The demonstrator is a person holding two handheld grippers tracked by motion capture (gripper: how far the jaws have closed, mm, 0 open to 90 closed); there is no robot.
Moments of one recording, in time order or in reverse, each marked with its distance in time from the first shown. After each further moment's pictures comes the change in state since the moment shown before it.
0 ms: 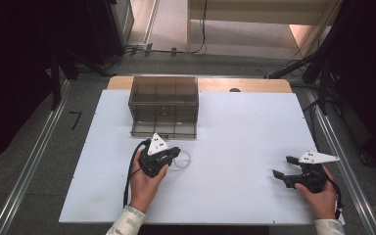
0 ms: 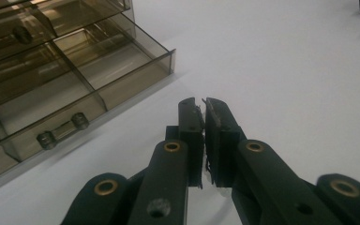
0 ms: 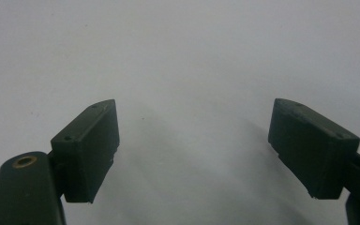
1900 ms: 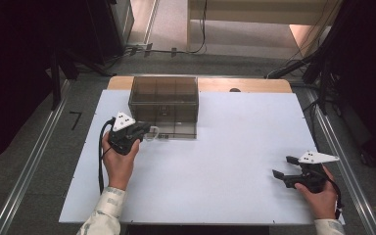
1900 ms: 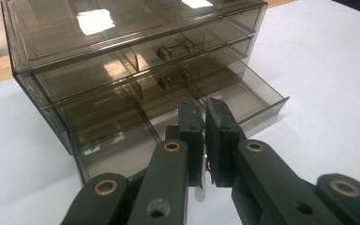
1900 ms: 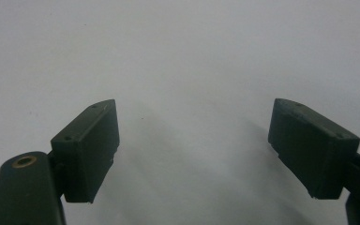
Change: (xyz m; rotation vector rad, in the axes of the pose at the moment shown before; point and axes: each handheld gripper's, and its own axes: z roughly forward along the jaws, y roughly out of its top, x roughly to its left) left arm 0.077 0.020 -0.039 -0.077 0.174 -0.093; right arm 0.000 0.000 0.000 0.002 -0.002 0.003
